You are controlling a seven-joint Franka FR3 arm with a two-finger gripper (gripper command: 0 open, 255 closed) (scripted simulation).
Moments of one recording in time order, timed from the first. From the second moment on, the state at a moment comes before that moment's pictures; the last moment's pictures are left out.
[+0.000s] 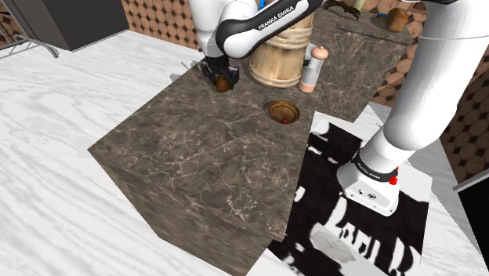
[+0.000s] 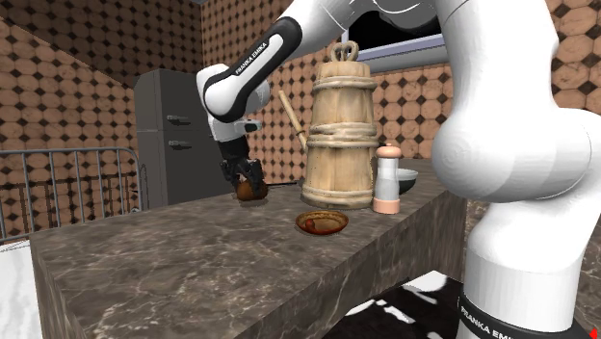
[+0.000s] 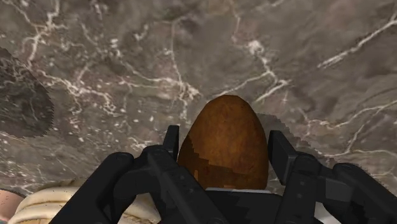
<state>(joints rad) -0.19 0.35 0.54 -1.88 -0.54 2.06 1.82</state>
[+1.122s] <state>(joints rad) -0.20 0.25 0.57 -1.77 -0.45 1.89 1.72</state>
